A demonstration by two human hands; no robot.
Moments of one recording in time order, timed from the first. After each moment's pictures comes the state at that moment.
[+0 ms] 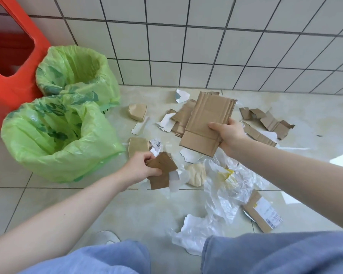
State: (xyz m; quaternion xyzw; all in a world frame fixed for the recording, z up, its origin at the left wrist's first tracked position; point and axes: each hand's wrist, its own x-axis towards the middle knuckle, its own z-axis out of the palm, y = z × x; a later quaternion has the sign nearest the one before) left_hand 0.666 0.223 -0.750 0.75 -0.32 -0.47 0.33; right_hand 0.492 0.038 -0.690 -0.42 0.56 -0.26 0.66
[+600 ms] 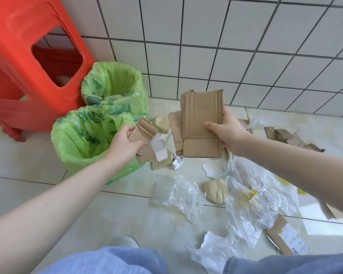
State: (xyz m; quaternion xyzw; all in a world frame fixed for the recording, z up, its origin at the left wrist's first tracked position) left_hand 0.751 0.247 -0.677 0.82 -0.24 -0.26 0.45; right_hand 0.571 0.048 -0.656 -0.67 0.45 -0.16 0.56
